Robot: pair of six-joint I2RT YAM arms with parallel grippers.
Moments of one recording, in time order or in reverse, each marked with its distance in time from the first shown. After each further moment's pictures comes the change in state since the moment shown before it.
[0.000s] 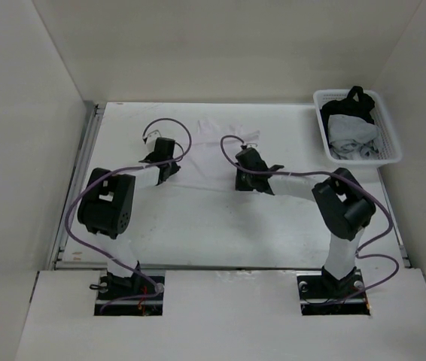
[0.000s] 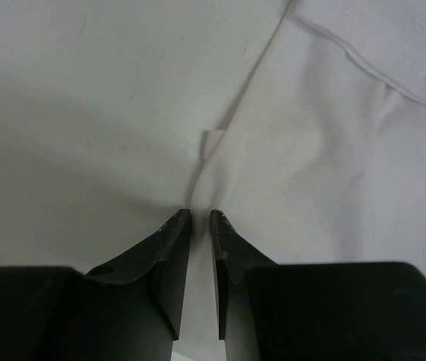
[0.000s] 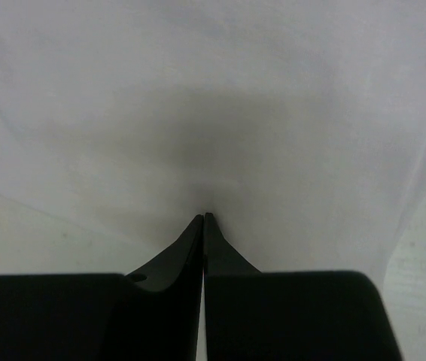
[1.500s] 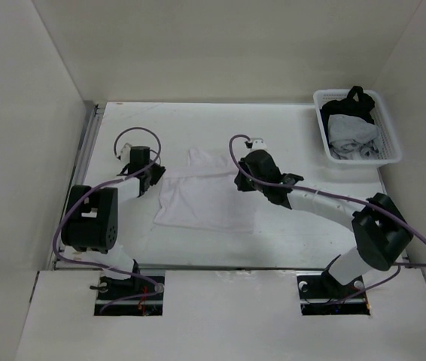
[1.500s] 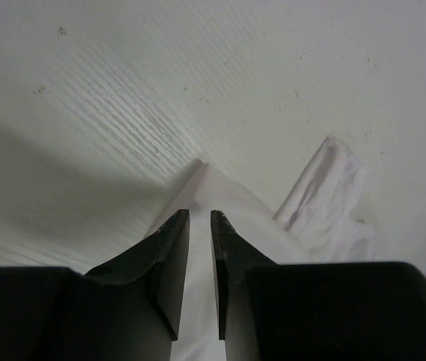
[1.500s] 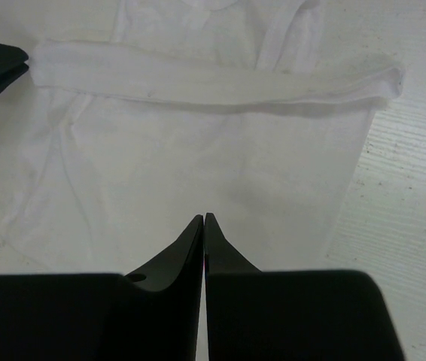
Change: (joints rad) left arm 0.163 -0.212 -0.256 0.108 0.207 -0.348; right arm 0.090 -0.361 -0.176 0.076 0.040 -0.021
